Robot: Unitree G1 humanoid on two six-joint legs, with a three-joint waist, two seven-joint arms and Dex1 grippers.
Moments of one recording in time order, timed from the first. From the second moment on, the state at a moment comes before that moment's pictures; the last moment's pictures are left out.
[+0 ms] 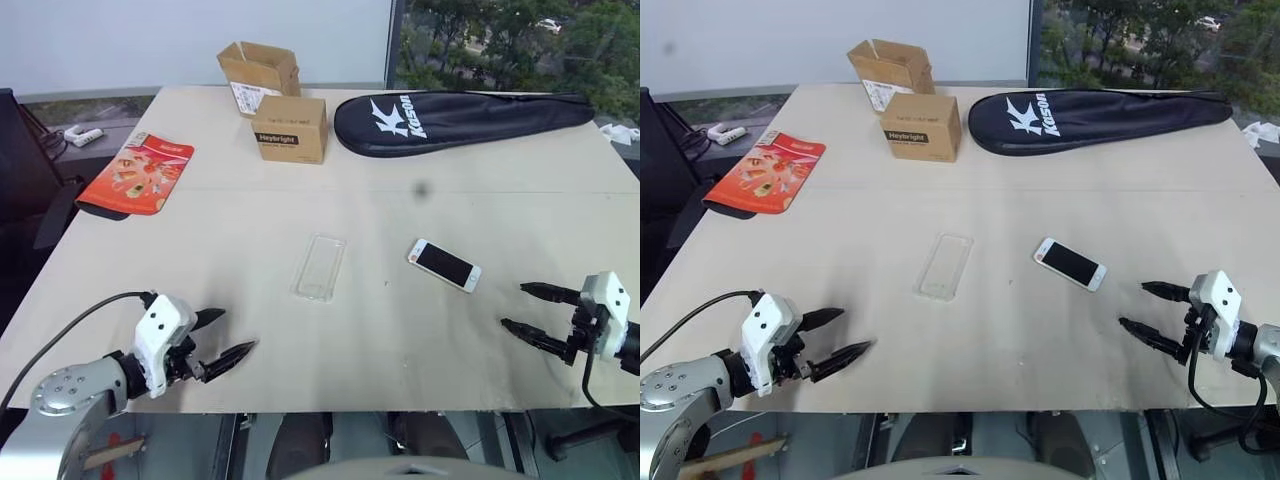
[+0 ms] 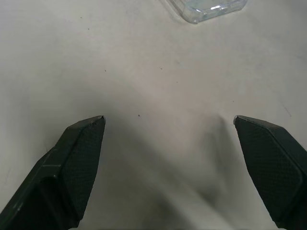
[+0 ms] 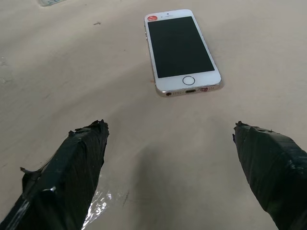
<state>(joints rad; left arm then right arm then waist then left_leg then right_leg) 0.42 0.77 0.36 -0.39 -0.45 0.39 -0.90 0.18 -0.80 -0.30 -0.04 0.49 0.16 1.15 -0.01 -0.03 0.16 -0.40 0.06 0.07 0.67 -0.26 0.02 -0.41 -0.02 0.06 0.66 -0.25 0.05</state>
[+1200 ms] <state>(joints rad) -0.92 0.70 -0.40 0.90 -0.12 -0.53 -1.60 0.18 -0.75 -0.24 -0.65 0.70 0.44 0.95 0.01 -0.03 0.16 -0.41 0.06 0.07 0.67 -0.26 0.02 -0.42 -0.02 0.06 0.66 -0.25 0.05</state>
